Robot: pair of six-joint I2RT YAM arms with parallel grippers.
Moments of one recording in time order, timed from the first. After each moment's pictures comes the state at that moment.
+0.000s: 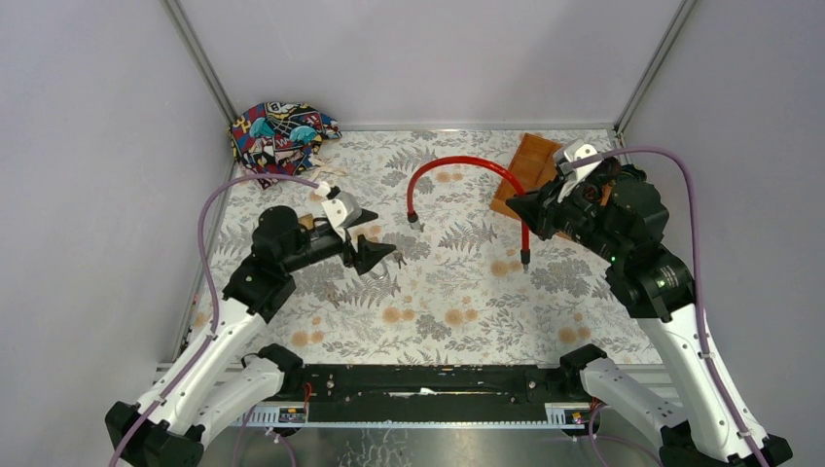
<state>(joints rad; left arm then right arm) -0.46 0.81 0.77 -0.06 0.61 0.09 0.40 0.82 1.17 -0.51 -0.35 -0.01</state>
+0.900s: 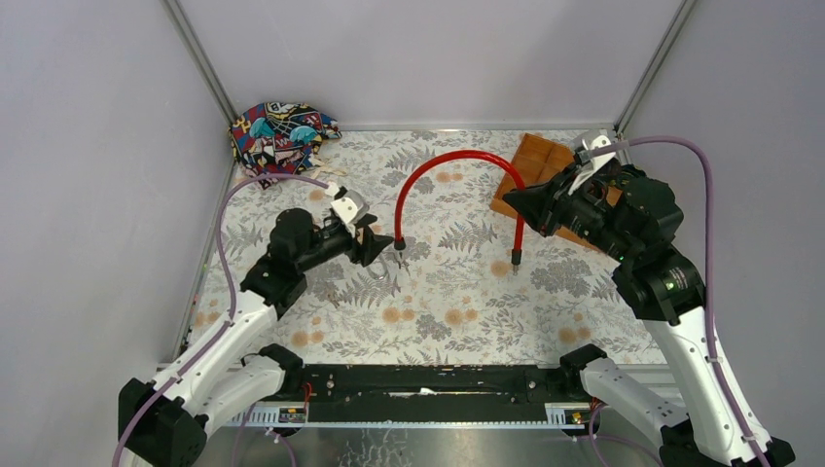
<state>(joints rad) -0.46 0.88 0.66 0.04 0.49 0.10 0.40 0.83 1.24 -0.49 -0.39 0.16</state>
